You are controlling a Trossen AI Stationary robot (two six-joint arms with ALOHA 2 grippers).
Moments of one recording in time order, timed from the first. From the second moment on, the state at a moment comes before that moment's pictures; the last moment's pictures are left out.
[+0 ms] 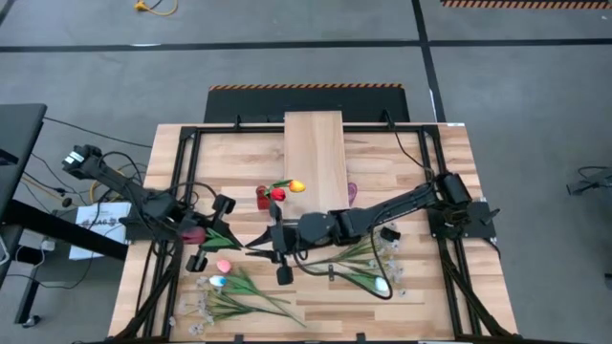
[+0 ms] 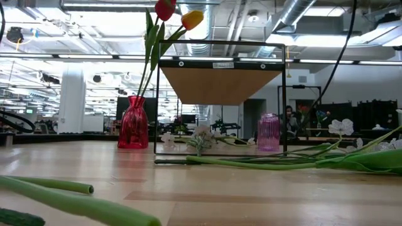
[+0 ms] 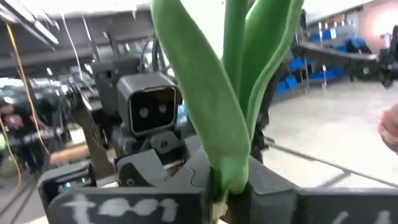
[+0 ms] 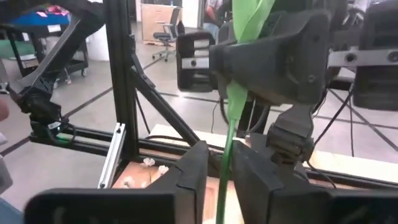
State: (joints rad) left arm -0.49 0.78 0.48 0.52 -0.05 0.23; right arm 0.30 2.01 1.62 0.27 0.08 -0.10
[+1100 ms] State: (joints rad) left arm -0.38 1.12 1.14 -0.13 0.00 0.20; right arm 0.32 1.49 1.62 -0.34 0.07 -0.07
